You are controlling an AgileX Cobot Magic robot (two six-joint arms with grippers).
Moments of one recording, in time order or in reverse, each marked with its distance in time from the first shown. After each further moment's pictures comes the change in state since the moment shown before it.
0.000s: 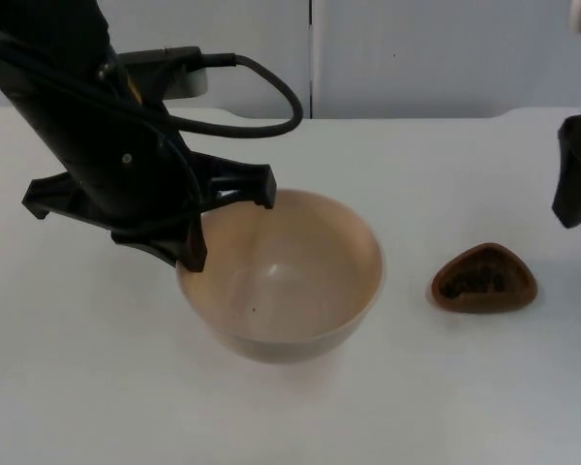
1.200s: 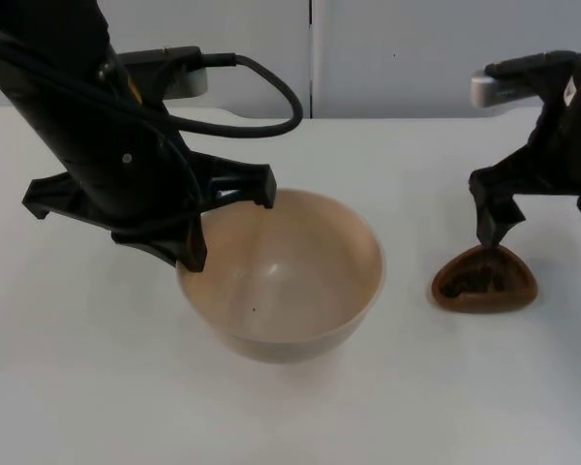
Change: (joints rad) right arm 0.000 0.398 -0.199 -0.097 -0.172 0.053; left arm 0.000 0.000 0.000 0.000 0.000 0.000
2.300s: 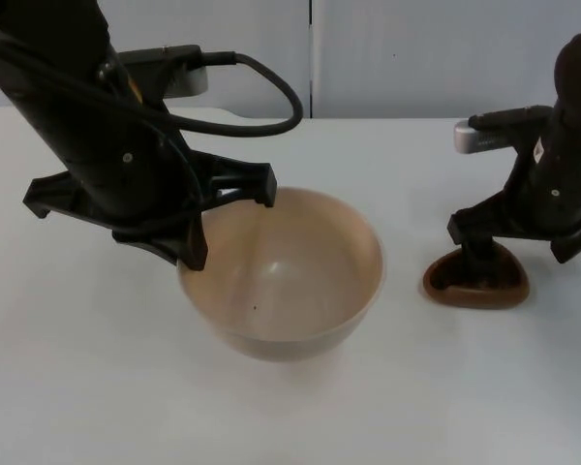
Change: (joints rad) right arm 0.000 0.129 -0.001 -0.009 -0.116 0.092; left arm 0.000 0.000 0.000 0.000 -0.006 0.000
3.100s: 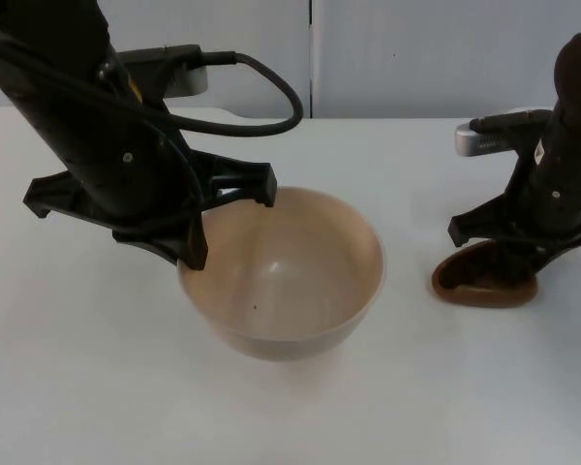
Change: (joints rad) right arm 0.000 0.000 0.000 0.012 0.021 0.002; left arm 0.000 0.000 0.000 0.000 -0.002 0.000
